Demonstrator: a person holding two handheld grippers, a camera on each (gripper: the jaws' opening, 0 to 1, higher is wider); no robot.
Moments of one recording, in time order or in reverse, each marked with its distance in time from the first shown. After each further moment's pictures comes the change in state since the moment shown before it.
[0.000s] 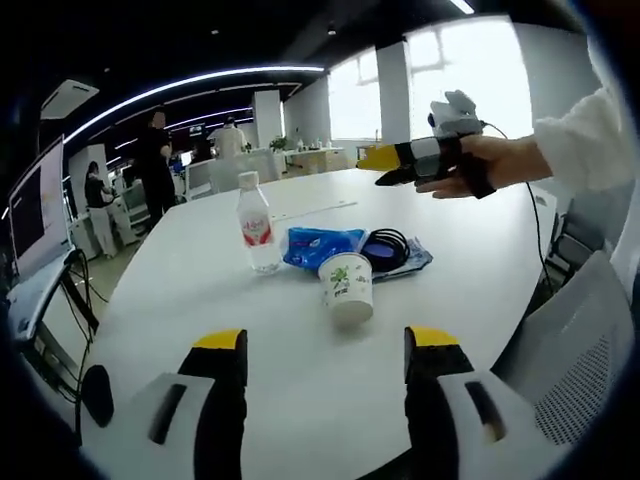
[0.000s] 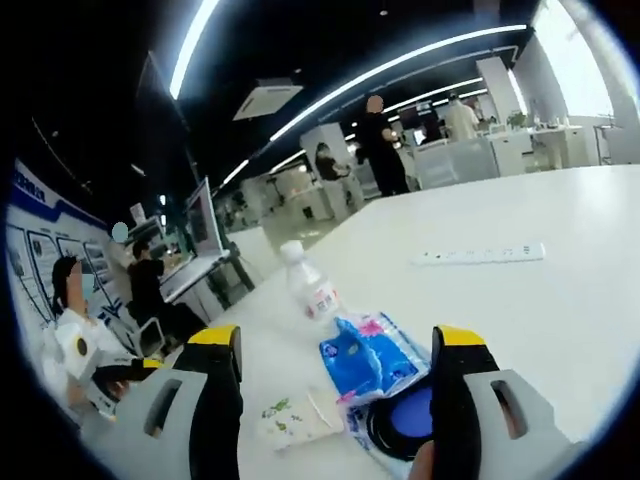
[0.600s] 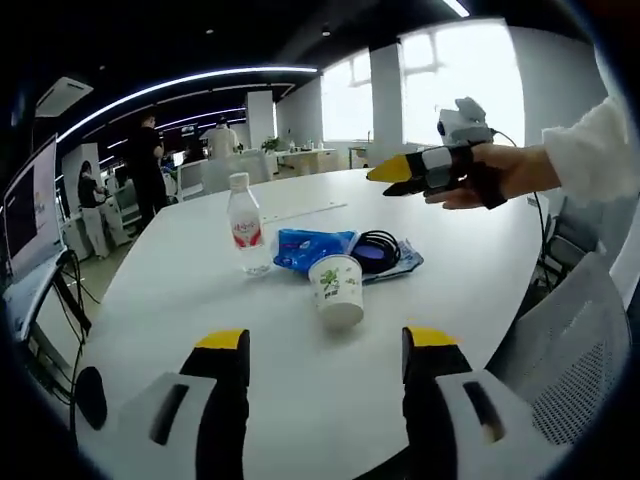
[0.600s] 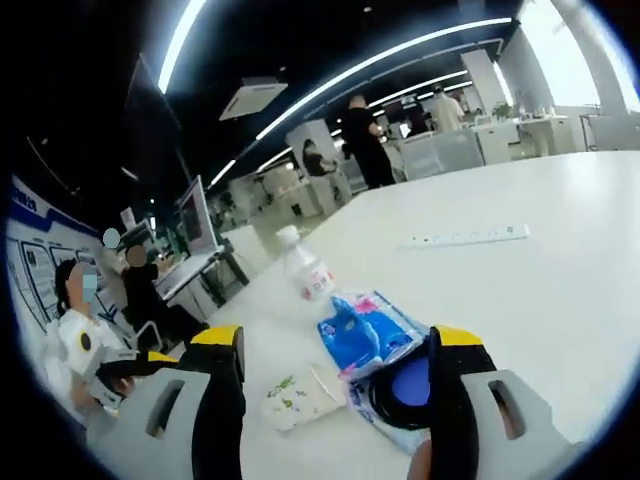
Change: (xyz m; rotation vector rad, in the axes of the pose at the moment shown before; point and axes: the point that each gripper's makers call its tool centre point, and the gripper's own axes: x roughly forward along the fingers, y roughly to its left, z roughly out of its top) left arm 0.000 -0.004 0.003 -0.010 -0.013 -0.028; right arm -0.016 0.004 -0.015 0.031 0.018 -0.038
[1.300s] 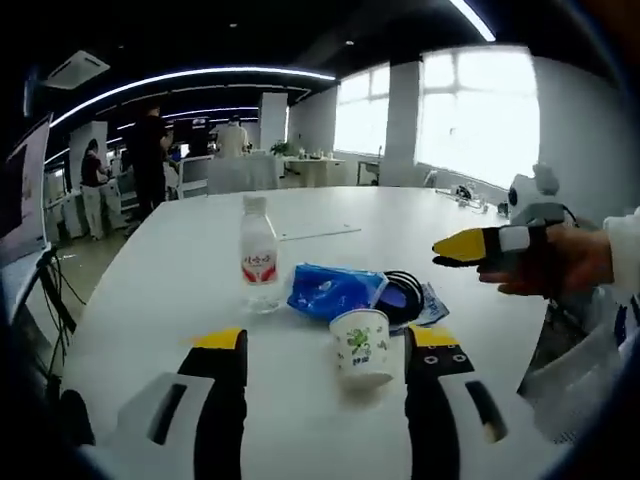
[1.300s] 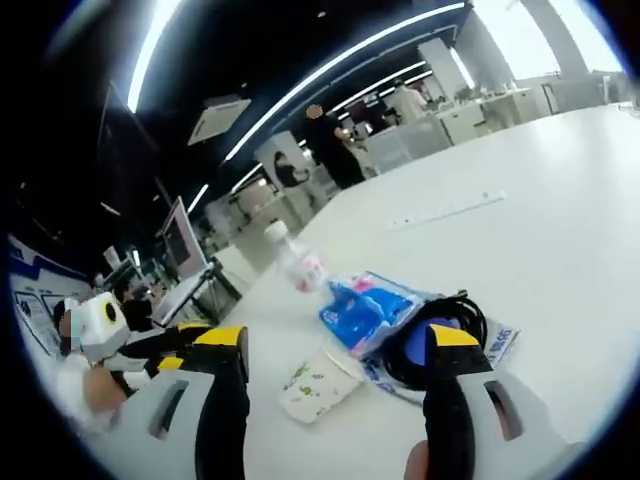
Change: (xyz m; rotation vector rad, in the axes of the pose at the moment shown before) left arm 0.068 0.048 0.060 -0.160 -0.033 -0.024; right arm -0.015 -0.004 -0.025 0.175 -0.050 -0.103
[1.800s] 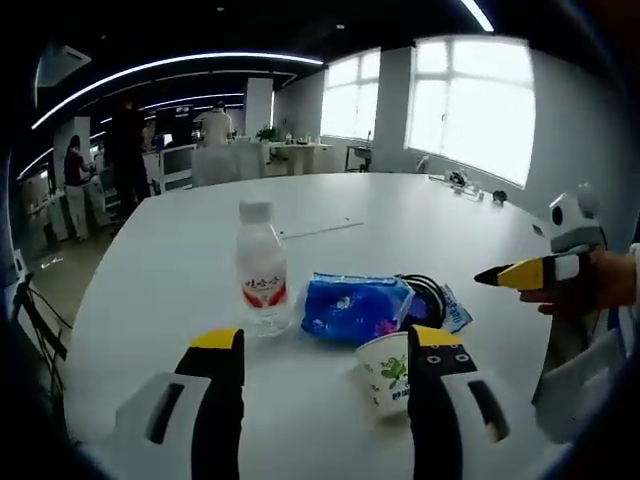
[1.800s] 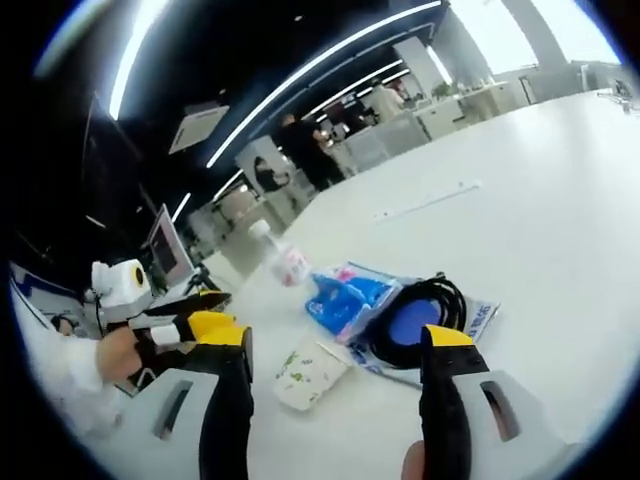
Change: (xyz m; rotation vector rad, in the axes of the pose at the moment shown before) left arm 0.044 0.020 0.006 0.066 0.082 -0.055; right arm -0.015 -0.013 -0.013 0.052 0.005 -0.076
